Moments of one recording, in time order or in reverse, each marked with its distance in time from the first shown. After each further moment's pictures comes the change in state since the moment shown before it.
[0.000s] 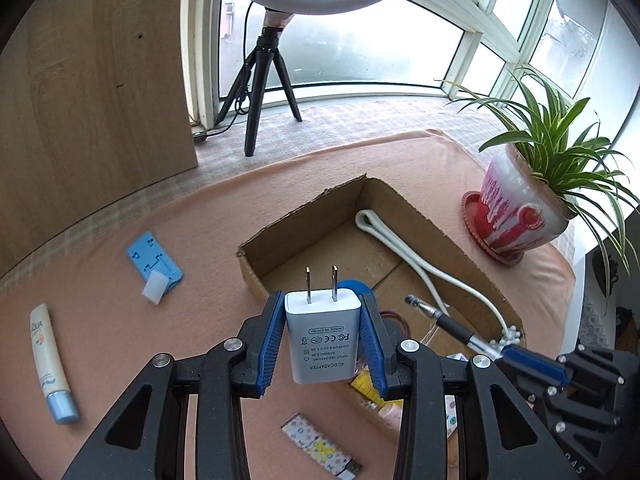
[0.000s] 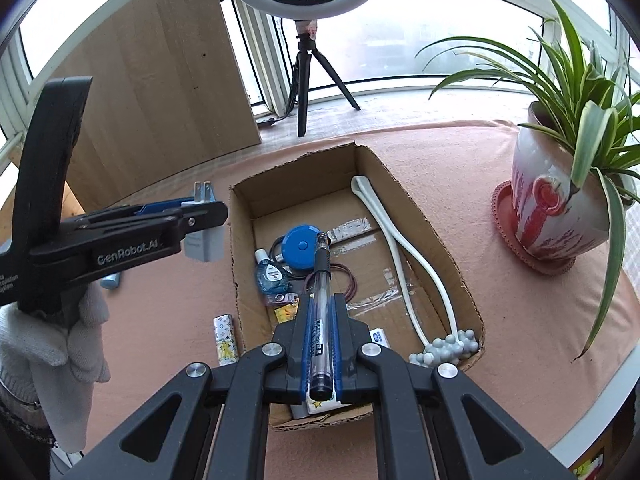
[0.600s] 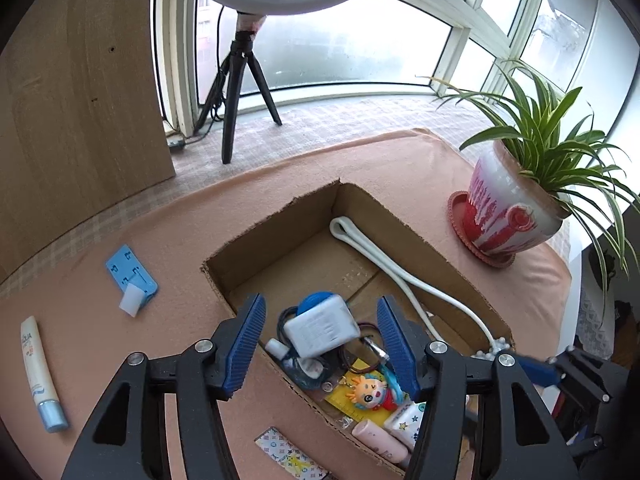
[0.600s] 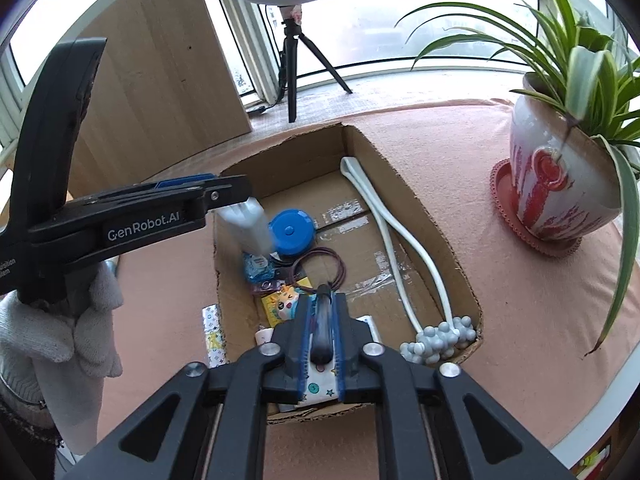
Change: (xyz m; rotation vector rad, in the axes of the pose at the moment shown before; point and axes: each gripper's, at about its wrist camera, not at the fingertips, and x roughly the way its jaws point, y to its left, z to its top) left arm 0.007 -0.023 0.005 0.035 -0.014 -0.013; right arm 0.010 -0.016 -0.006 0.028 0.049 0.026
